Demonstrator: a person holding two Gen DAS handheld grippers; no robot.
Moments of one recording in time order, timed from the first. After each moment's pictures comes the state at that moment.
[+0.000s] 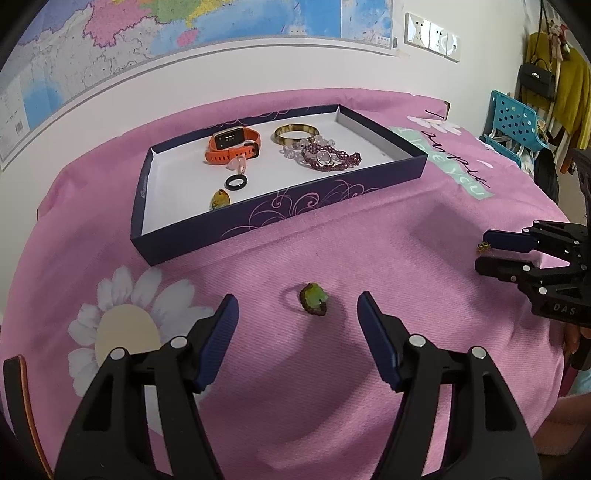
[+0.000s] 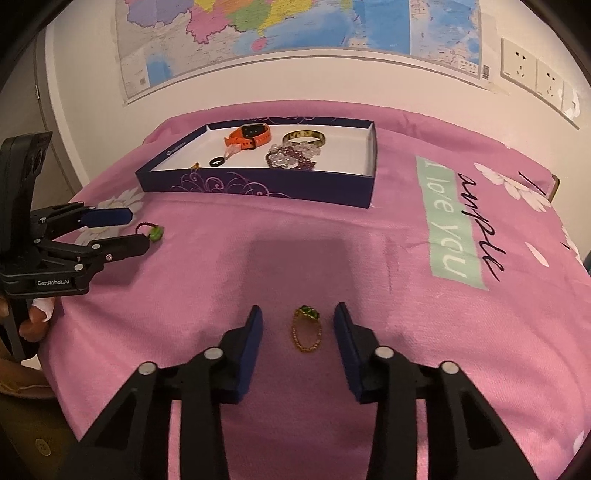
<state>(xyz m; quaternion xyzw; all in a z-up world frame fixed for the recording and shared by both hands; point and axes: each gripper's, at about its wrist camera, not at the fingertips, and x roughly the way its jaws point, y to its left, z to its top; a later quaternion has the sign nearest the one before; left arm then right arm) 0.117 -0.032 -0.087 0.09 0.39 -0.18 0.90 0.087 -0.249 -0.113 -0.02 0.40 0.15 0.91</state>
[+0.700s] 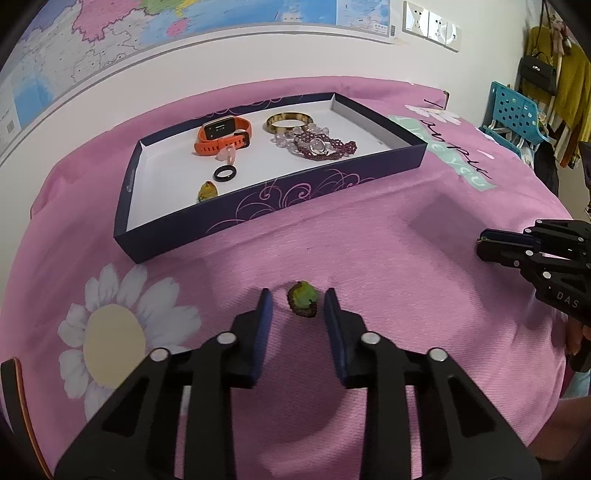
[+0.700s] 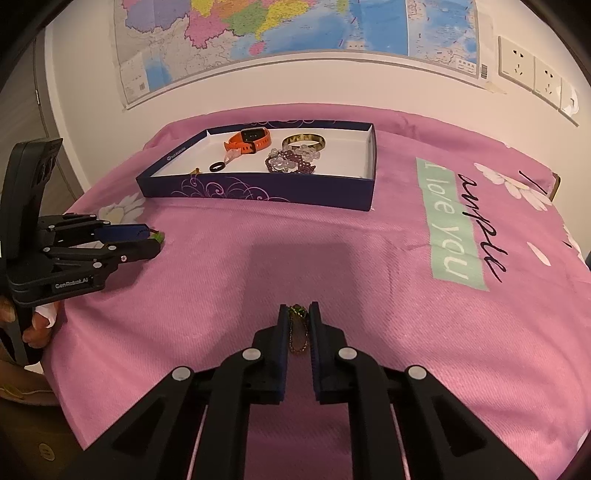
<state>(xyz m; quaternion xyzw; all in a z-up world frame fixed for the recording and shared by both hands) 0.123 -0.042 -0.094 0.10 0.41 -0.18 0.89 0.090 -0.248 -0.112 -0.01 0.39 0.15 0.91</state>
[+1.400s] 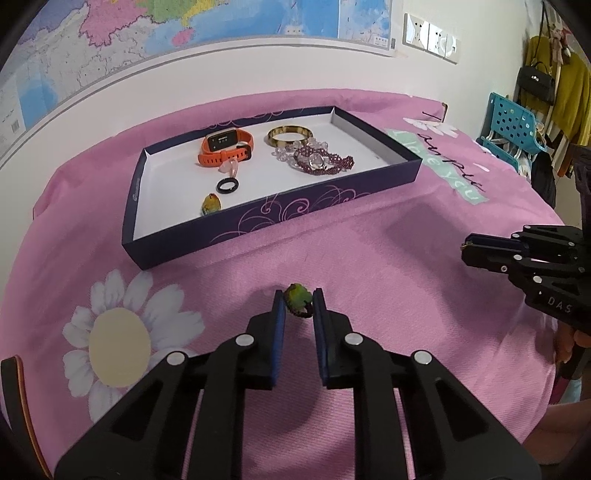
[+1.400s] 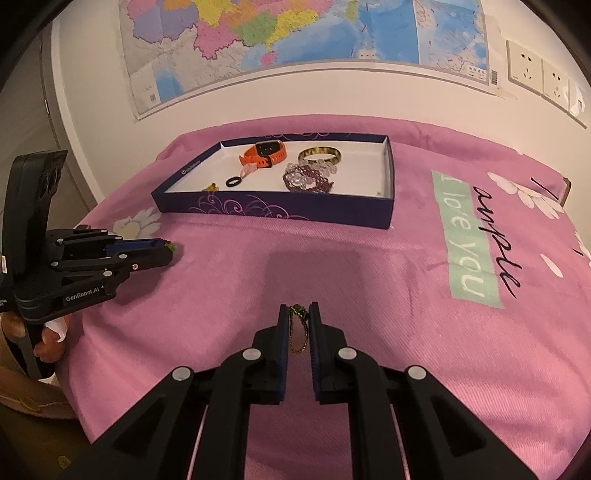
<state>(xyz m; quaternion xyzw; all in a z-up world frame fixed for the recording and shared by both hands) 0.119 -0.037 -0.082 0.08 0.40 -0.18 0.90 0.095 -0.239 -0.103 0.00 0.38 0.18 0.91</state>
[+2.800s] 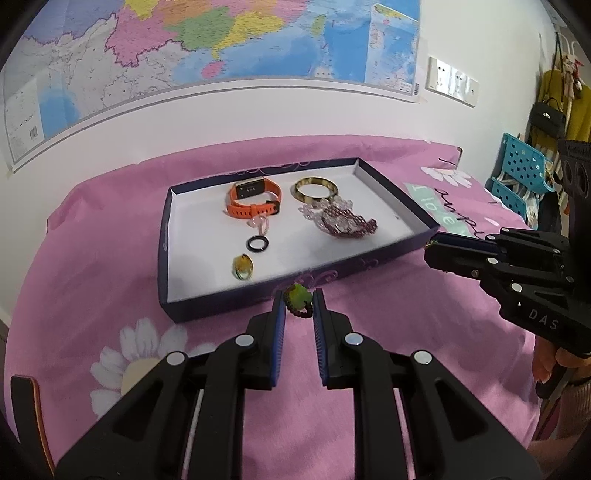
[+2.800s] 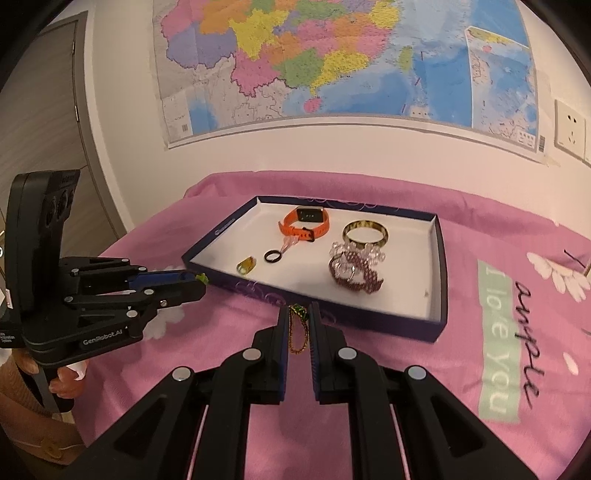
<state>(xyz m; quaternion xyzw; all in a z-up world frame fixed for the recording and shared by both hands) 0.146 -0.022 -0.045 0.04 0.36 -0.16 0.92 0.145 -0.203 -0.056 -0.01 0.31 0.24 0.92</state>
